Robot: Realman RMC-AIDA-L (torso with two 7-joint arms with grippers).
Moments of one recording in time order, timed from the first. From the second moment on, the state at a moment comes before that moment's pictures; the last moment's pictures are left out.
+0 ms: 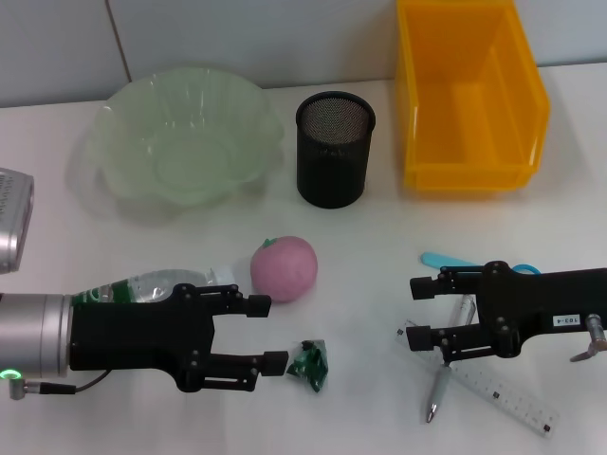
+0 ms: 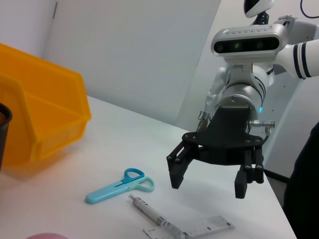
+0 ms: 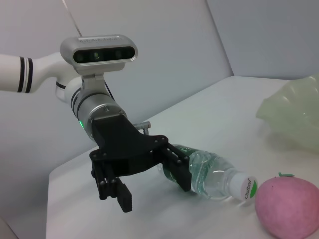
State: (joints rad) left arm -0.55 -1.99 1.23 0.45 1.63 1.58 -1.29; right arm 0.46 2.00 -0.76 -0.55 -2.00 -1.71 1.36
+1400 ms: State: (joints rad) left arm -0.58 -2.01 1.22 0.73 1.73 1.59 -1.42; right arm 0.45 2.00 -0.76 -0.55 -2.00 -1.72 1.37
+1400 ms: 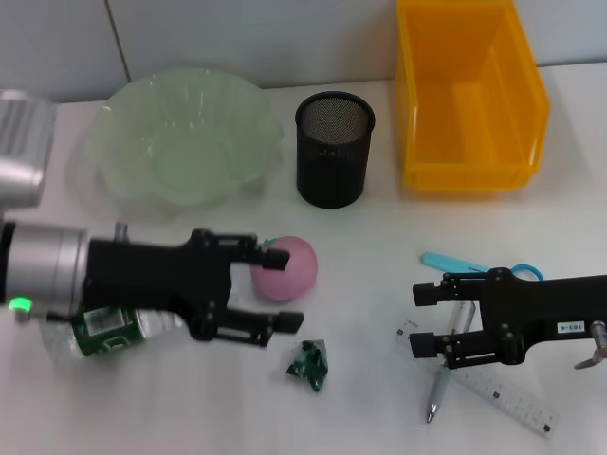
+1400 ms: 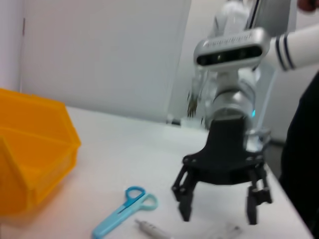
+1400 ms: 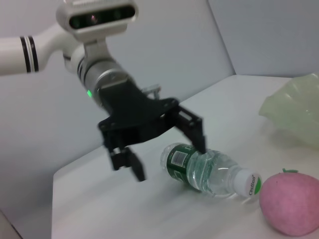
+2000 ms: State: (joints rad) left arm -0.81 -2.07 1.23 1.06 2.23 1.54 -1.76; right arm 0.44 1.99 -0.76 -0.55 -2.00 -1.72 1.37
